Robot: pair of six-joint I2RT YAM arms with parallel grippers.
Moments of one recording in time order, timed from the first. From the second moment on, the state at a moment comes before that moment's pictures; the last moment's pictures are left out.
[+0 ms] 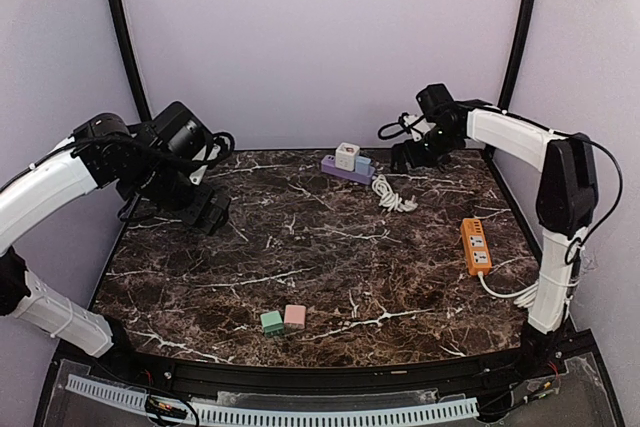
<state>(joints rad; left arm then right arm) -0.84 1.30 1.45 -1.25 -0.33 -0.30 0.38 2.01 1.79 -0.78 -0.07 0.01</state>
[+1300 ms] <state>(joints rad) -0.82 1.38 1.46 -1.09 -0.01 -0.22 0.18 1.71 1.14 -0.94 0.03 0.34</state>
